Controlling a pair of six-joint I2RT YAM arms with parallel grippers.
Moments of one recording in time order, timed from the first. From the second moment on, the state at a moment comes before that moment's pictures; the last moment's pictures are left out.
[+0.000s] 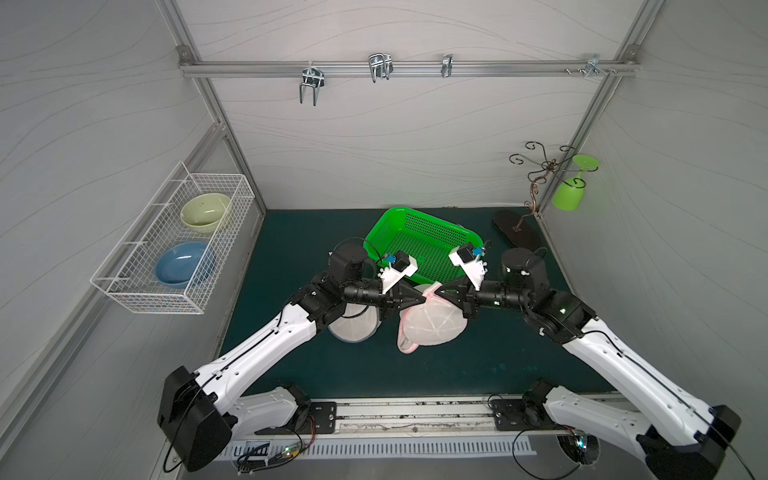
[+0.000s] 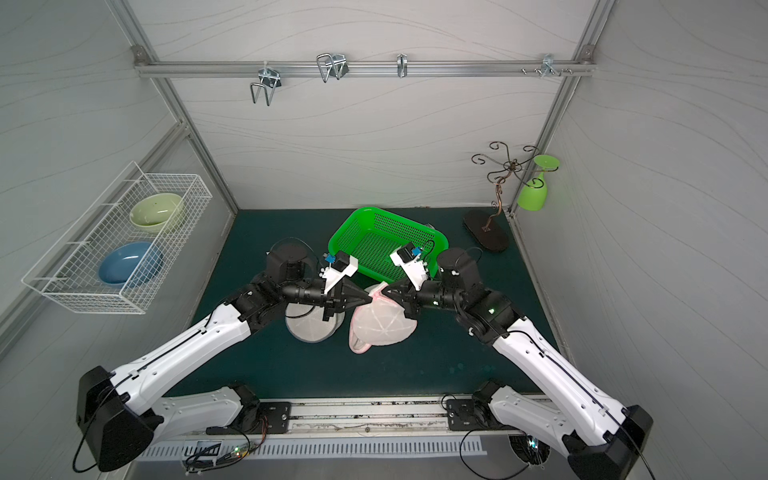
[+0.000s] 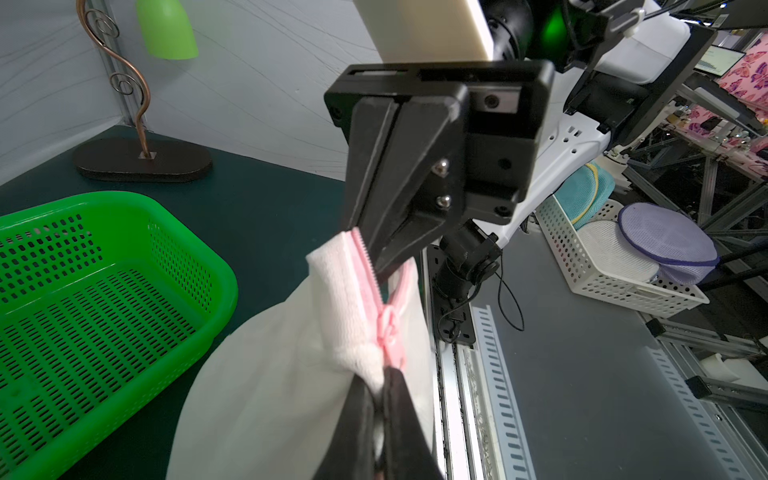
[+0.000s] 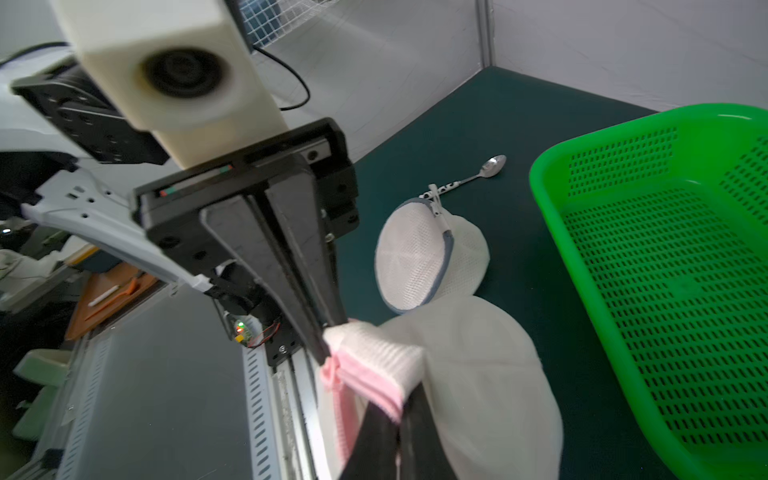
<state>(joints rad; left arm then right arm) -0.66 1.16 0.97 -0.22 0.87 0.08 0.71 0.96 1.01 -0.50 -0.48 0.08</state>
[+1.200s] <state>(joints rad) -0.66 1.15 1.01 -0.29 0.83 0.11 0.74 0.91 0.88 -0.48 -0.06 0.02</state>
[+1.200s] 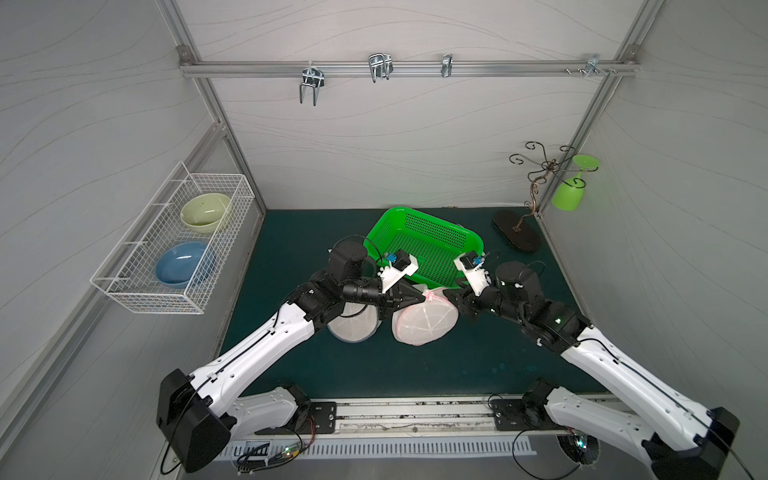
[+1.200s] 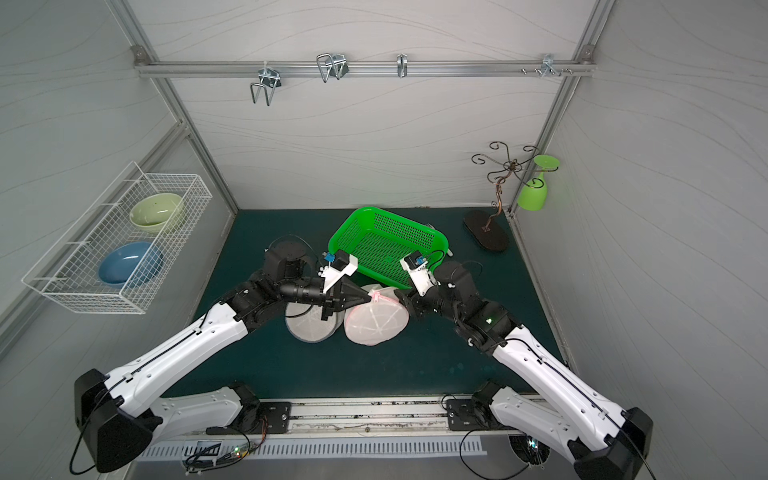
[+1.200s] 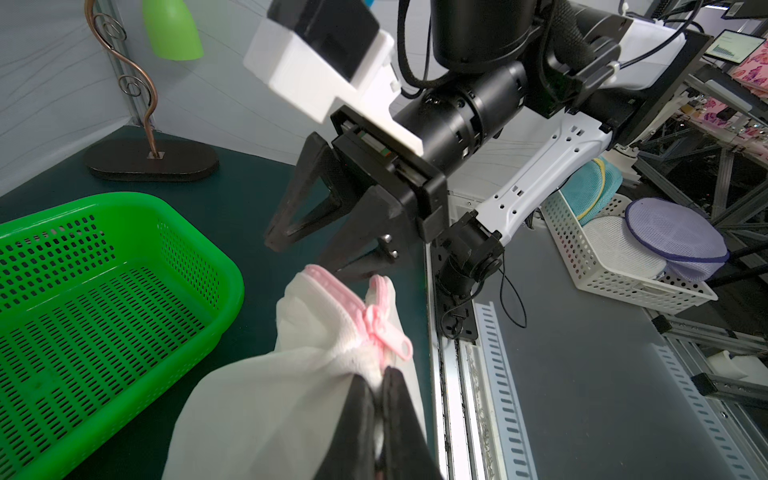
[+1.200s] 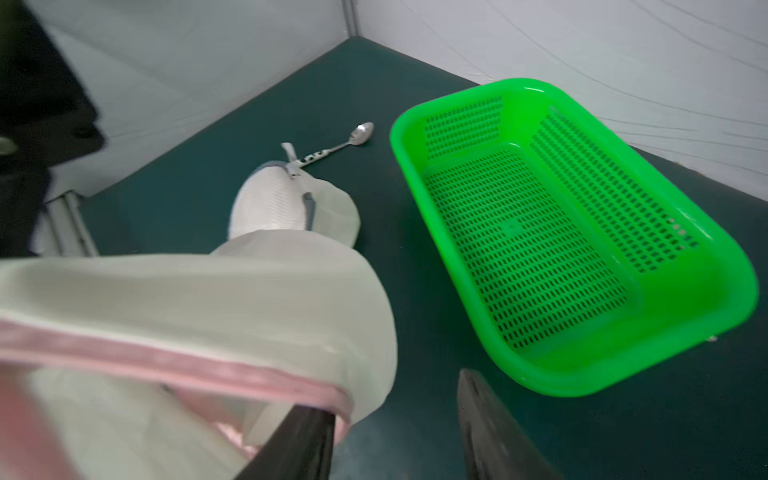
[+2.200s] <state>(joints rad) -0.70 1.14 1.04 -0.36 0.38 0.18 0.82 0.89 0.95 -0.45 -0.27 -0.02</state>
